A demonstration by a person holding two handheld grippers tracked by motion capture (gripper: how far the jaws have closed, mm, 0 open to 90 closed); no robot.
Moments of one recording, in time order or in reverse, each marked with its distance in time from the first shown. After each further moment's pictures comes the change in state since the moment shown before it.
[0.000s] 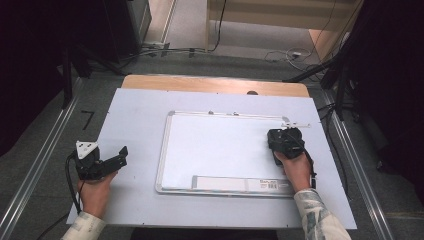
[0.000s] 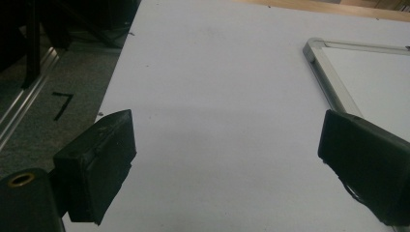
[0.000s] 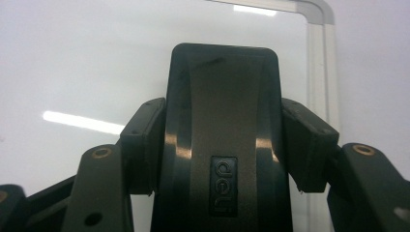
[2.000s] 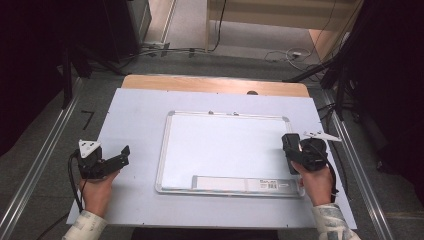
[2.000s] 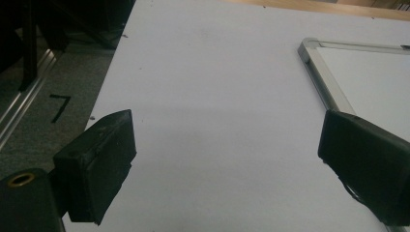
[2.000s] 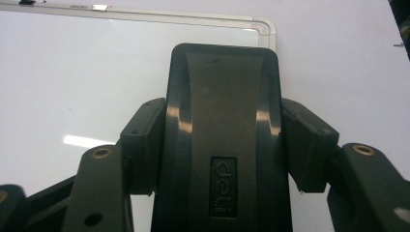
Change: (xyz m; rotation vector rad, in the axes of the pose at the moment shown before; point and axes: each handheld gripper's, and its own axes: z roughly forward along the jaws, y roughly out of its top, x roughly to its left) left arm -0.005 0.001 0.003 0.000 -0.009 0.012; right arm -0.021 -0.023 -0.070 -0.104 0.044 0.048
